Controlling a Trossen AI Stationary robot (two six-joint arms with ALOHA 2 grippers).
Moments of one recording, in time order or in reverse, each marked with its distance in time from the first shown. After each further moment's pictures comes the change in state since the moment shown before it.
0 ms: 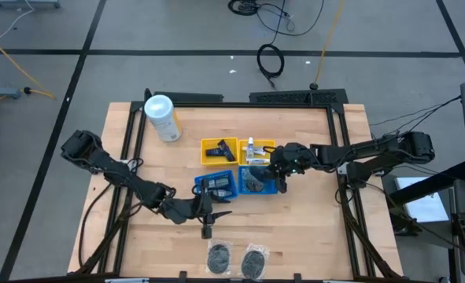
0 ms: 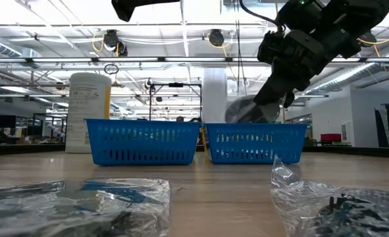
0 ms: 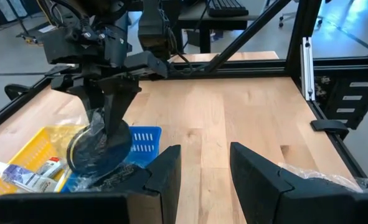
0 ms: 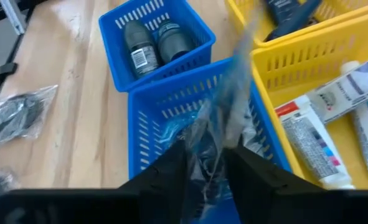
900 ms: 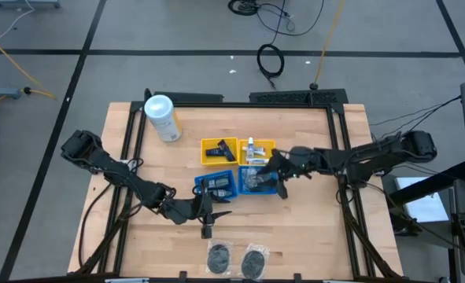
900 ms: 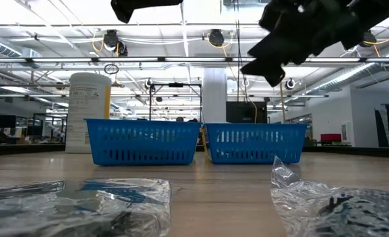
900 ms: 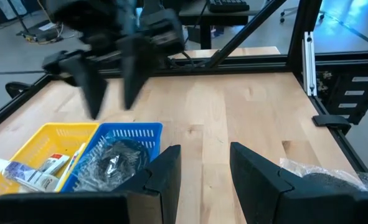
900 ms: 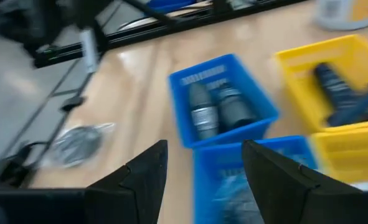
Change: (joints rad) left arm 0.002 0.000 0.000 -0.017 0.000 -0.001; right arm 0.096 -0.029 0.001 0.214 -0.018 -0.036
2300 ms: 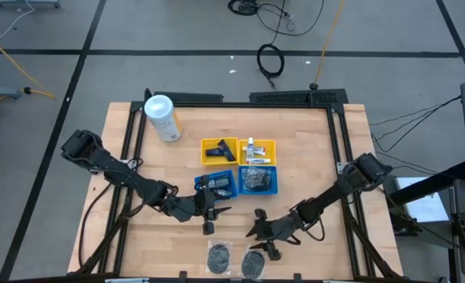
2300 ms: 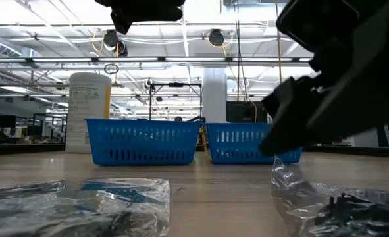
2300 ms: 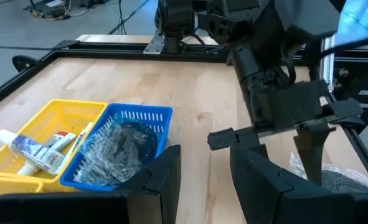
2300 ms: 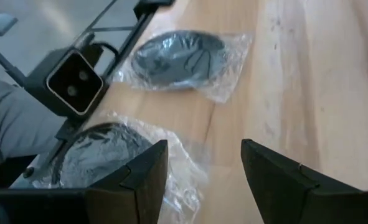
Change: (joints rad) left arm 0.028 0.000 0.001 -0.065 0.001 -0.096; right arm 0.554 0.670 0.227 0.322 0.288 0.115
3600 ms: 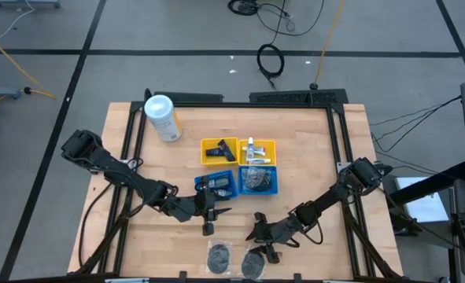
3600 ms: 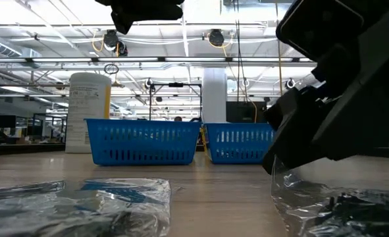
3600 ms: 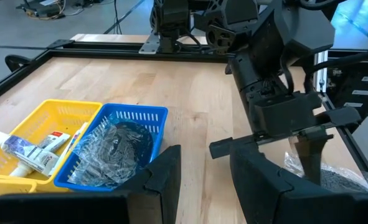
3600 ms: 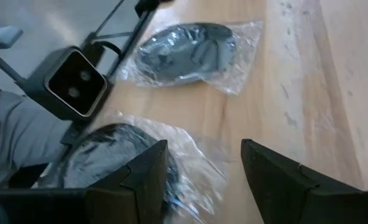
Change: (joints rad) left arm 0.000 0.000 0.000 0.003 0.018 -0.001; right arm 0.018 0.067 0.013 0.062 0.001 0.080
